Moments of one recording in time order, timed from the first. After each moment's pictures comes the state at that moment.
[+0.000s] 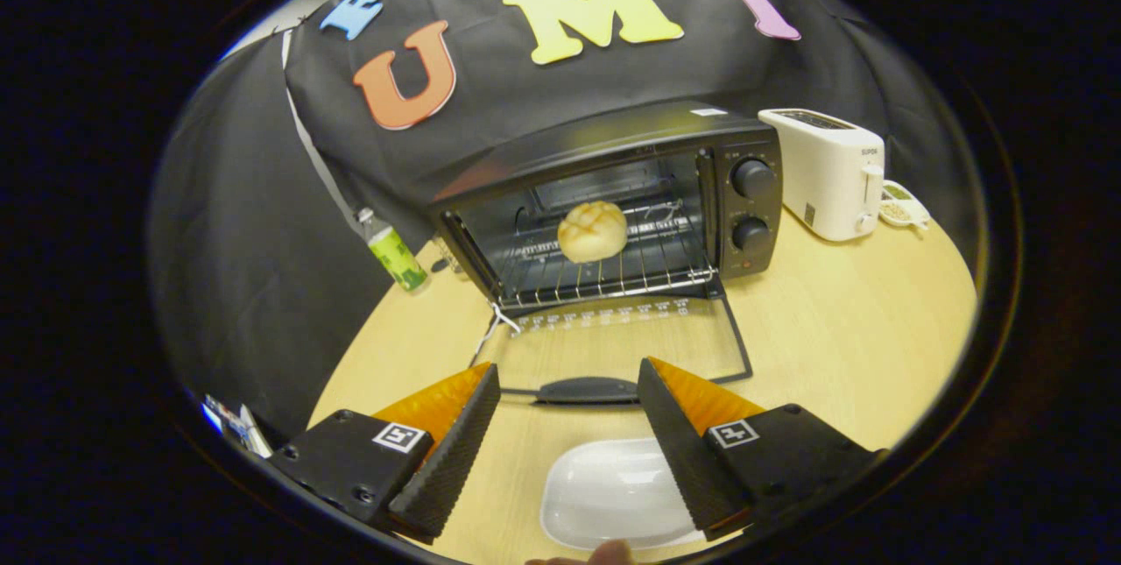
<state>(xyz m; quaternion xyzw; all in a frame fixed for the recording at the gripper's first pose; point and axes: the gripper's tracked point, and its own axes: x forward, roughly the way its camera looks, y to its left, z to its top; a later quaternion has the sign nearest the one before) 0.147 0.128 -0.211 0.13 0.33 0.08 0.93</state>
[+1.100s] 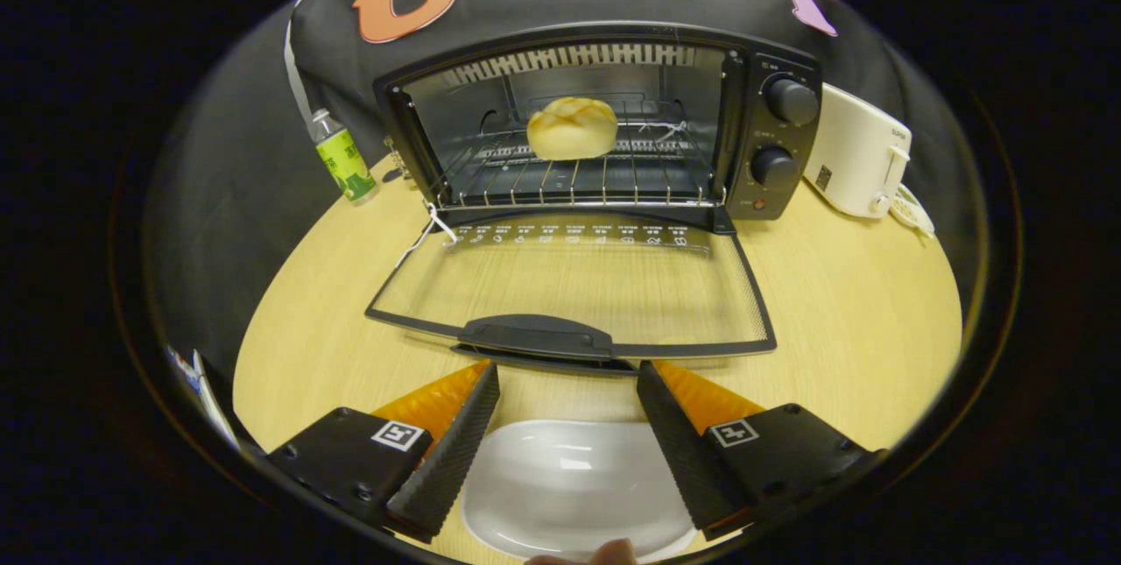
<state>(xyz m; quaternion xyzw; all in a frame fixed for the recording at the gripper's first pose) 0.166 0.119 -0.291 0.04 0.41 0.05 0.91</state>
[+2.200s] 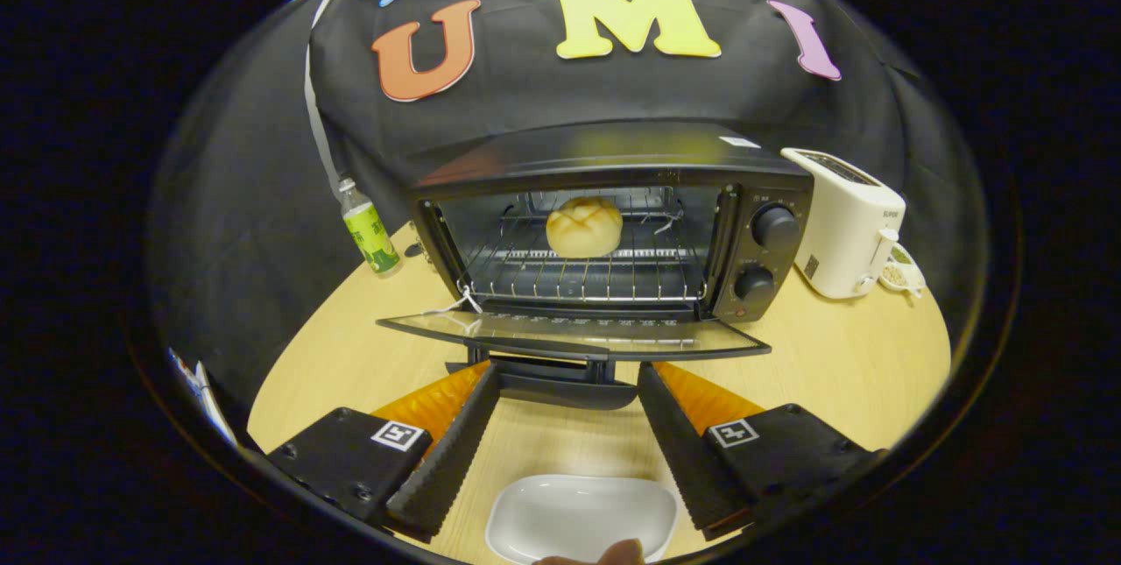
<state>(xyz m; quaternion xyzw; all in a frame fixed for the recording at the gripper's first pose) 0.202 0.123 -0.197 0.06 0.30 0.07 0.95</state>
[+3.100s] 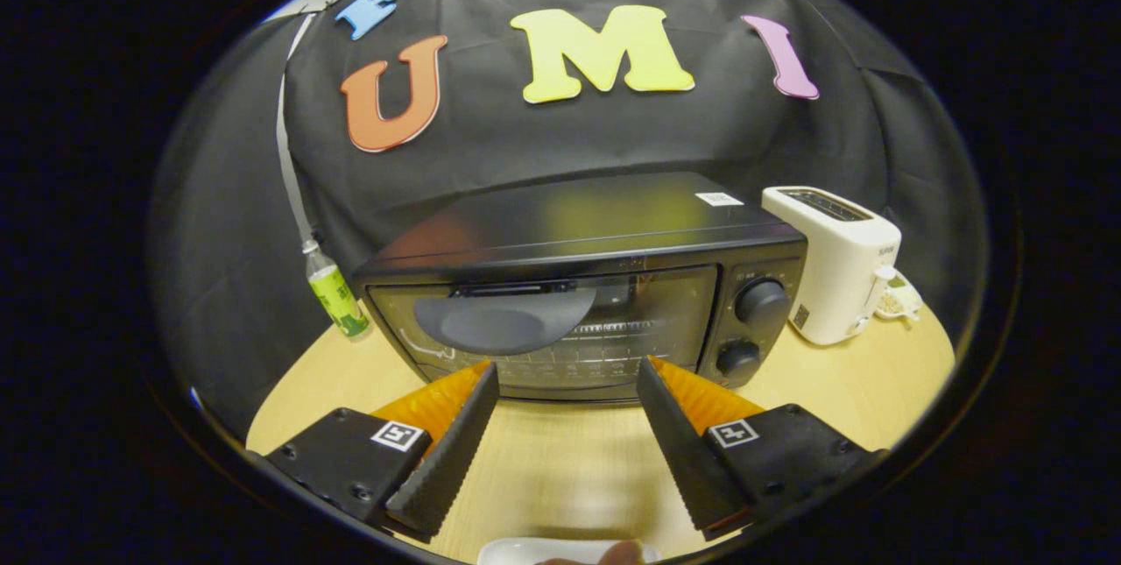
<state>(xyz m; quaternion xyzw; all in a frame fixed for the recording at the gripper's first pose) 0.266 0.098 -0.180 0.08 0.23 0.03 0.97</state>
